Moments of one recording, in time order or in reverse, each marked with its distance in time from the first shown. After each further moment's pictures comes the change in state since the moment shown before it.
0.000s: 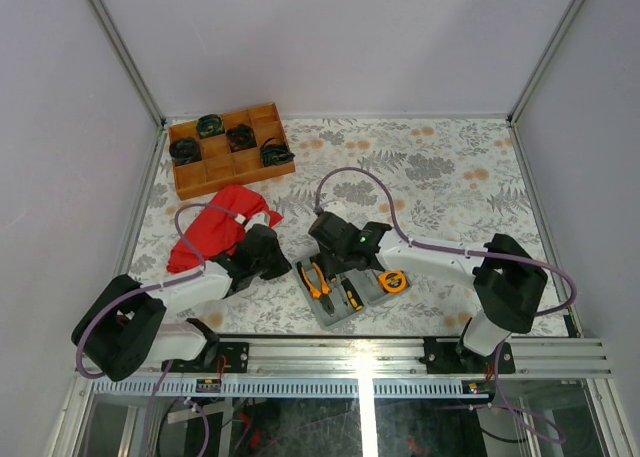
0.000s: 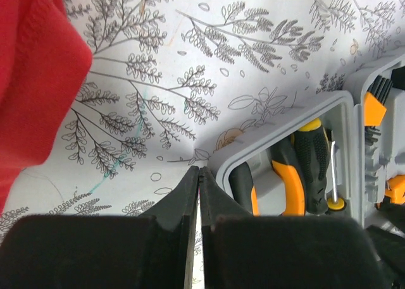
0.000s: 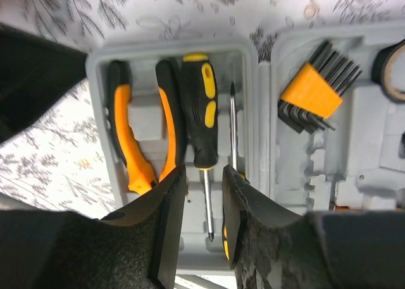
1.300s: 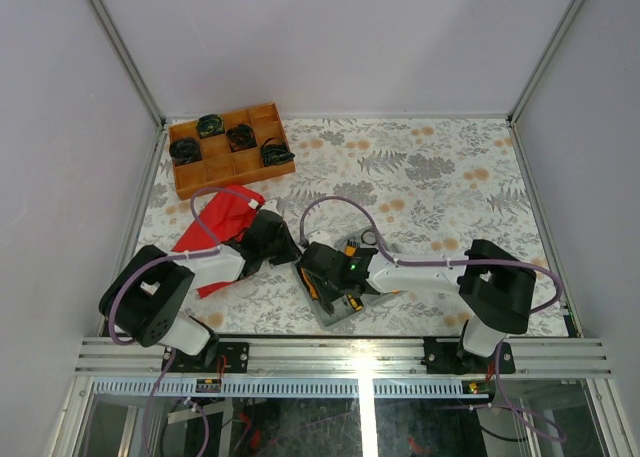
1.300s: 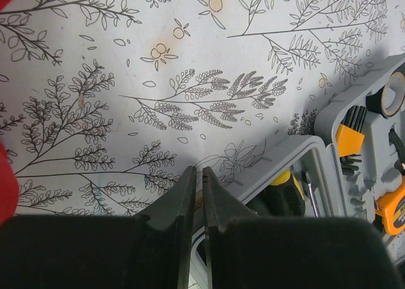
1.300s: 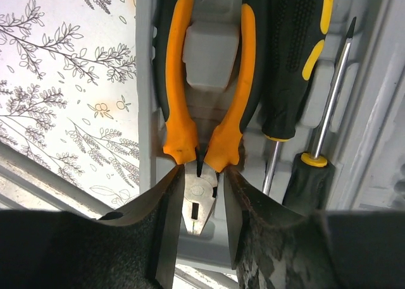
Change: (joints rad) left arm 0.059 0.217 0.115 0.143 0.105 0.118; right arm 0.126 0.024 -0.155 0.163 -0.088 -0.011
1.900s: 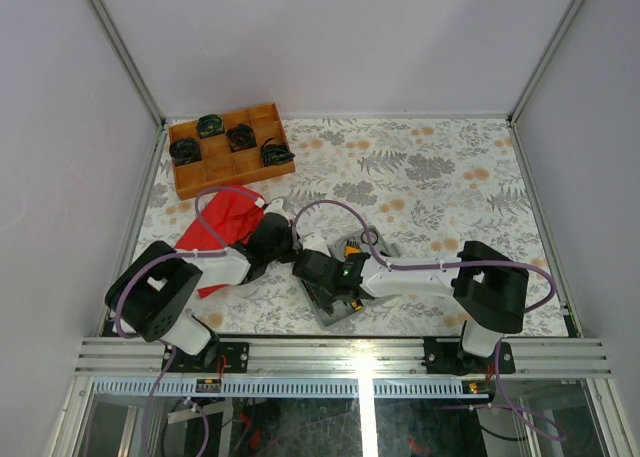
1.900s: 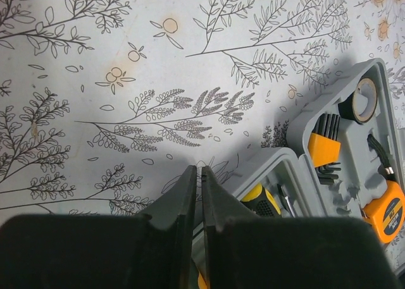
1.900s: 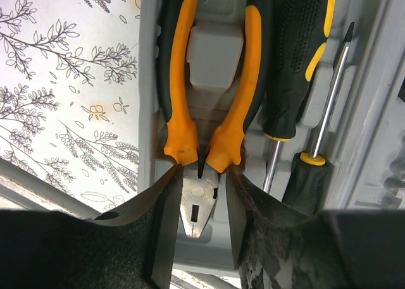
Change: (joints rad) left arm -0.055 0.040 -0.019 0.151 -0.045 -0.008; right arm 0.048 0.046 0.054 -0.047 0.100 -0.023
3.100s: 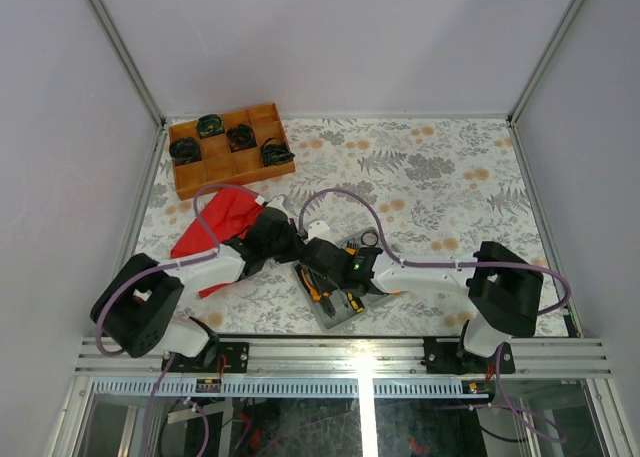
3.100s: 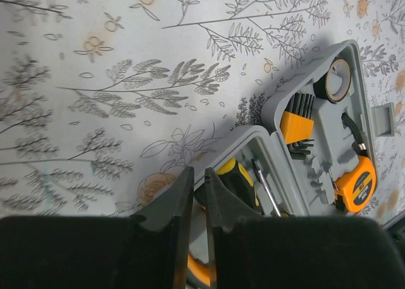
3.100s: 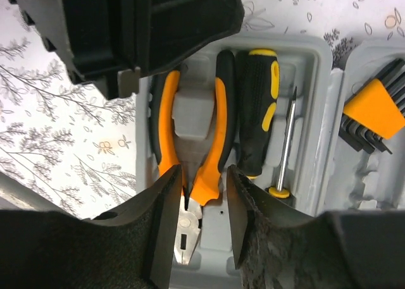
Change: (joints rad) left arm -0.004 -0.081 0.062 -0.175 0.044 -0.011; right arm -0.040 -0.076 -0.045 0.093 0.038 -0.040
